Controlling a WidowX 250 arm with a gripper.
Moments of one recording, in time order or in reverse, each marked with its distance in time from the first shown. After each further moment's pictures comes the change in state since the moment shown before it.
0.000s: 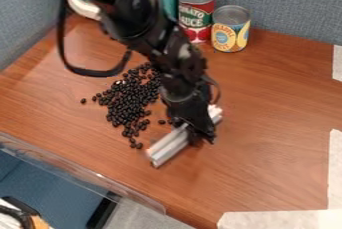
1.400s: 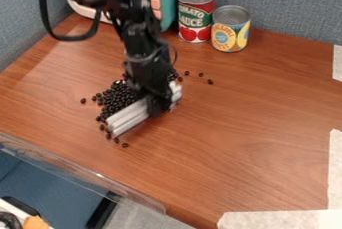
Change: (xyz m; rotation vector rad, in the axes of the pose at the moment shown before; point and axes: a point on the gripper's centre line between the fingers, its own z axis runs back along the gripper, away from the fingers) arm 0.003 0.059 0.017 -0.057 0.114 0.039
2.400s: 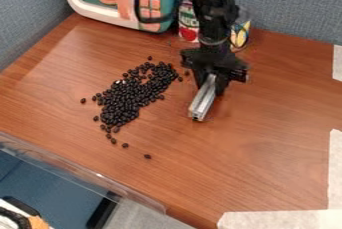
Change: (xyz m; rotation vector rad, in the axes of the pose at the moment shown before) arm 0.095 -0.032 -0.028 0.037 -0.059 0.392
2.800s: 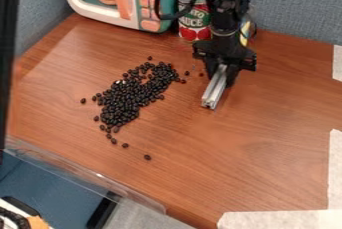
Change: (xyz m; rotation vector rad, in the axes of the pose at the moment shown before) arm 0.030 -0.008 -0.011 -0.013 -0.017 -0.003
